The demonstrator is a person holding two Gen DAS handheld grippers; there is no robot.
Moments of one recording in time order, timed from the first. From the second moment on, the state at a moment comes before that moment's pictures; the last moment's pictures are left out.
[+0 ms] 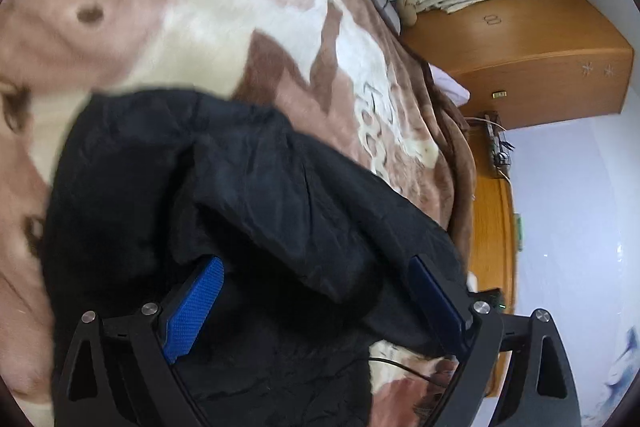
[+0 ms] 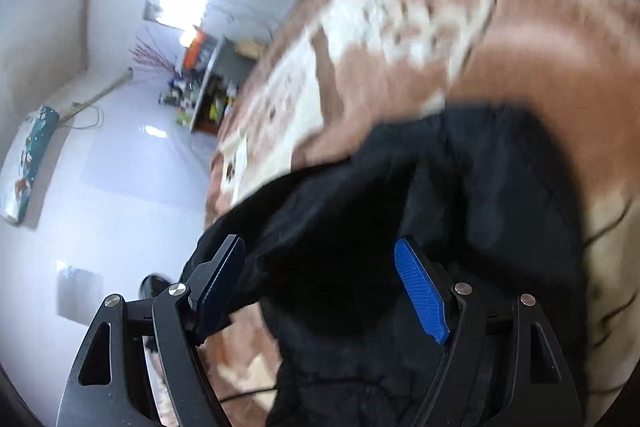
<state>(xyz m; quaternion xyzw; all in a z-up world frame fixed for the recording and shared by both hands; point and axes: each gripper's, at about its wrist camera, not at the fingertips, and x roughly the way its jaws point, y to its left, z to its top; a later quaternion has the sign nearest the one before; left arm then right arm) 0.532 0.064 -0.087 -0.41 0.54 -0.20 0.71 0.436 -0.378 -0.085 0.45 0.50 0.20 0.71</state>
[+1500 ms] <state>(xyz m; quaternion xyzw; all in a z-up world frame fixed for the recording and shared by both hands) 0.456 0.084 -0.051 -0.20 0.53 -0.12 0.82 0.336 -0.370 0.009 0.05 0.48 0.13 0.87</state>
